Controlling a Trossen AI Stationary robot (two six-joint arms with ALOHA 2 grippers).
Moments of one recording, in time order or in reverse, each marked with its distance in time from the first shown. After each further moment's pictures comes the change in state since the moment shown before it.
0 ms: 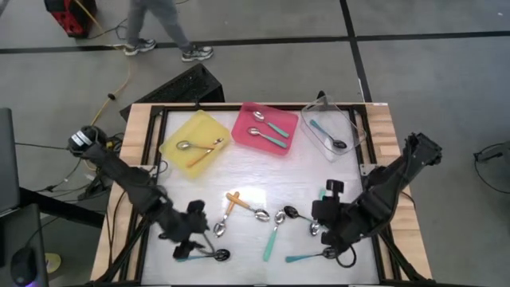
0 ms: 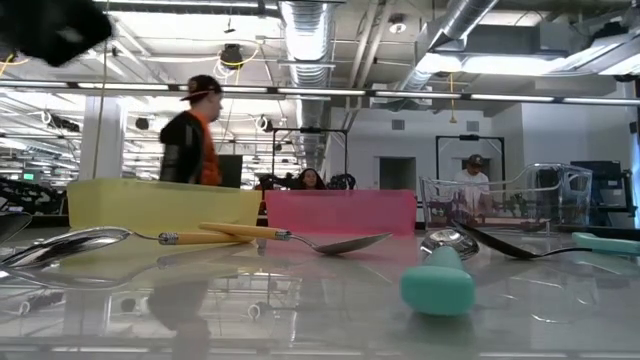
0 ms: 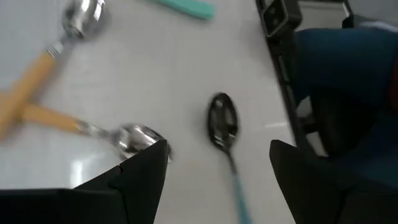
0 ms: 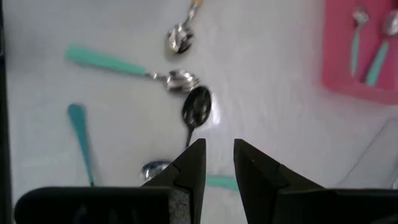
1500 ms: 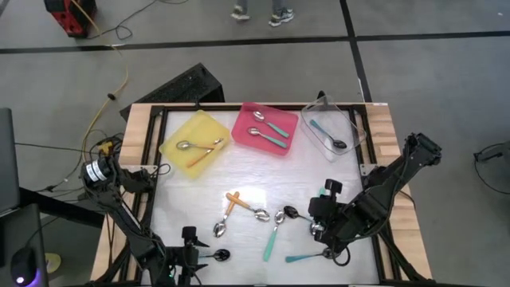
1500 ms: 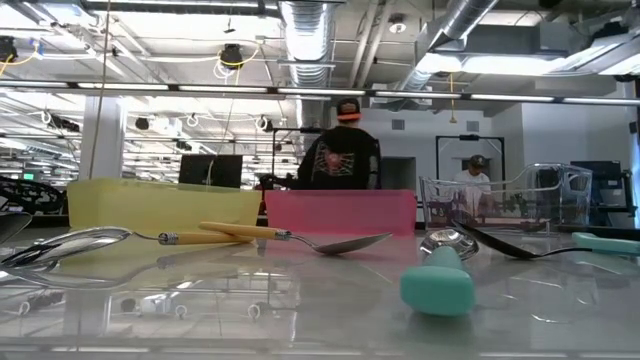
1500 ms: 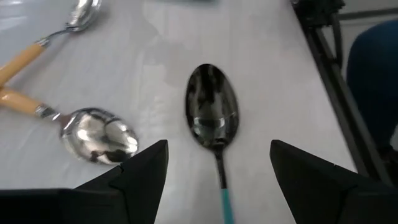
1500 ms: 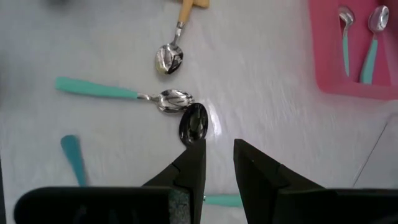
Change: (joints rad) left arm -0.353 0.442 0.030 0.188 -0.595 -0.247; right arm -0.019 0.002 -0.047 0.081 0.063 0.072
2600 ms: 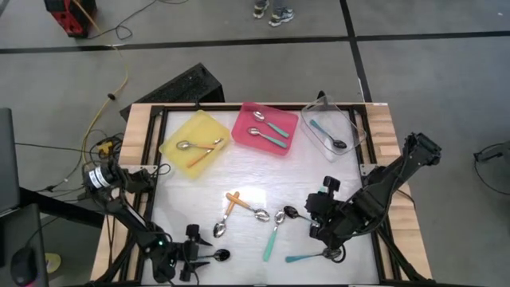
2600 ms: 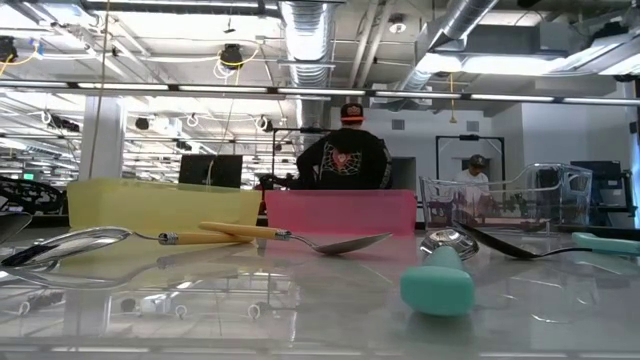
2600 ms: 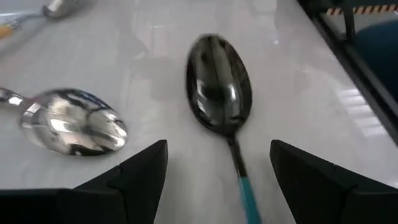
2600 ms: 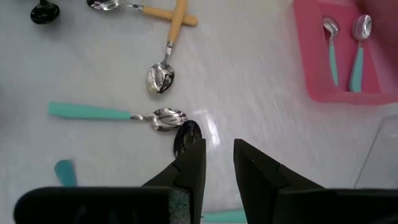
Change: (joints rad) left arm 0.009 0.074 -0.219 0.485 -0.011 0.138; right arm -0.020 0.000 0.001 0.031 0.049 0.011
